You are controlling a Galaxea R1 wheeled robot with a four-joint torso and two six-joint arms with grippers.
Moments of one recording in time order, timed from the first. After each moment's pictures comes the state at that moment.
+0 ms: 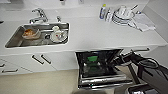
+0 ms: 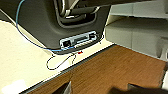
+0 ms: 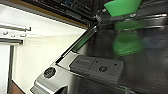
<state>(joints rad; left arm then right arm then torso) 1.37 2.69 -2.09 0.75 0.09 -0.48 -0.17 3.03 -3.20 -2.28 1.19 2.32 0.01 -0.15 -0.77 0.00</state>
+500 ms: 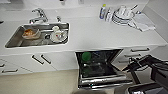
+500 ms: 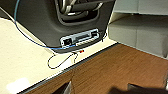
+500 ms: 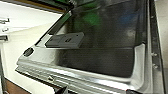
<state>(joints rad) 1.37 2.77 -2.20 0.75 0.09 -0.49 -0.19 2.84 -3.22 -2.37 1.35 2.33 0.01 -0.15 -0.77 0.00</state>
